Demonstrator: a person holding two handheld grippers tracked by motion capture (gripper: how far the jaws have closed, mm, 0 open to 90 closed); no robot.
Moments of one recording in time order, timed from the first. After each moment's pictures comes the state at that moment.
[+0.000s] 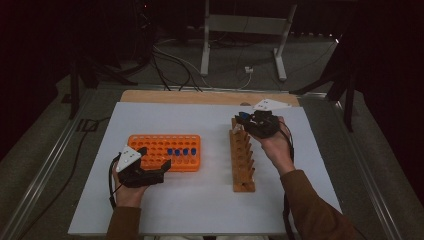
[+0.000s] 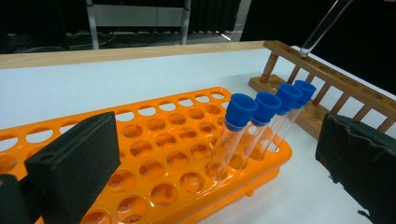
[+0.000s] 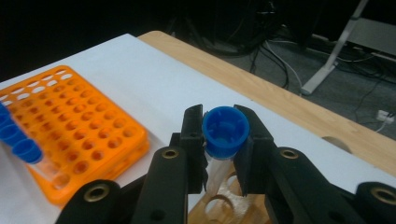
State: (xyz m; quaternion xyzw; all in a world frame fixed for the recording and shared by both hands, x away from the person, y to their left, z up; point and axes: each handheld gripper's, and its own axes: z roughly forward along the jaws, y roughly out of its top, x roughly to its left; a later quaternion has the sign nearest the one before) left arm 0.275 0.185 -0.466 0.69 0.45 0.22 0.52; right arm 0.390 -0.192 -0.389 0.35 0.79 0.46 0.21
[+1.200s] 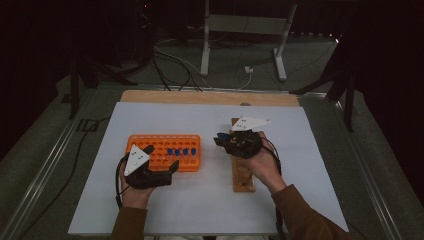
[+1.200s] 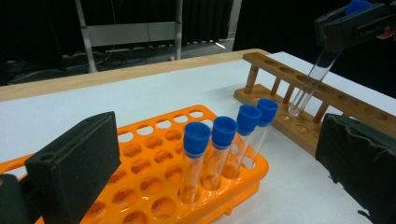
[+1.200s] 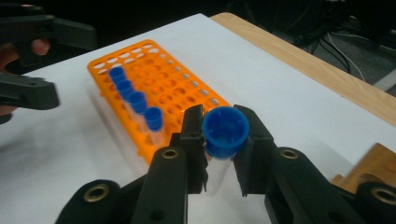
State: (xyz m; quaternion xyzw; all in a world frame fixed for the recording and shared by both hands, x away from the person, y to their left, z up) left arm 0.267 0.162 -0.452 0.70 0.41 0.25 0.53; right arm 0.342 -0.143 -0.395 0.28 0.83 0.46 0.14
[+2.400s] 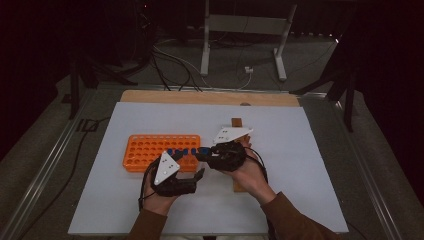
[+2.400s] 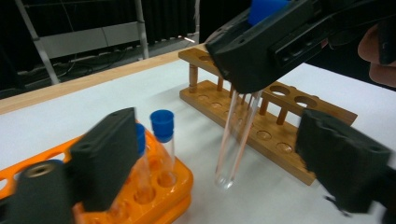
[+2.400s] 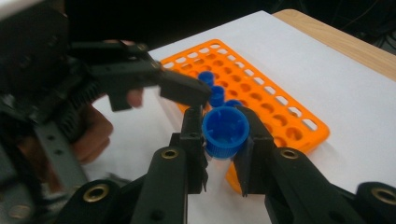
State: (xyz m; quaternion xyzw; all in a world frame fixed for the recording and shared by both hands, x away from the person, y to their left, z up) left arm 0.253 0.098 -0.451 0.75 0.34 0.23 0.52; right arm 0.311 -0.102 -0.394 0.24 0.85 0.47 0.07
